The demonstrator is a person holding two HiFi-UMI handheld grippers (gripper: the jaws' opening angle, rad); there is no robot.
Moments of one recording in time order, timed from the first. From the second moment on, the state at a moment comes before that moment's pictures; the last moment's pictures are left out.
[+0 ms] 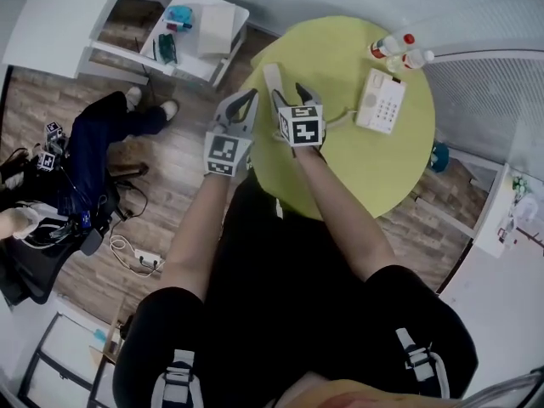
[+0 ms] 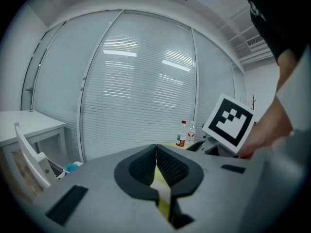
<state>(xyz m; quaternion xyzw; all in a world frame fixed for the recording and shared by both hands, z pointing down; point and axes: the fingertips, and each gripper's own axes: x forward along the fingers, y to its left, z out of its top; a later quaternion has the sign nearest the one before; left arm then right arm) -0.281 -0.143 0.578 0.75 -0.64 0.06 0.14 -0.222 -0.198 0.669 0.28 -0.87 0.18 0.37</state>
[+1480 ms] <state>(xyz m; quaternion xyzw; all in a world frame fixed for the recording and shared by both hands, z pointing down) -0.010 -0.115 0.378 0.86 -0.51 0.03 0.05 0.032 -0.132 0.382 0.17 -0.98 0.02 0.06</state>
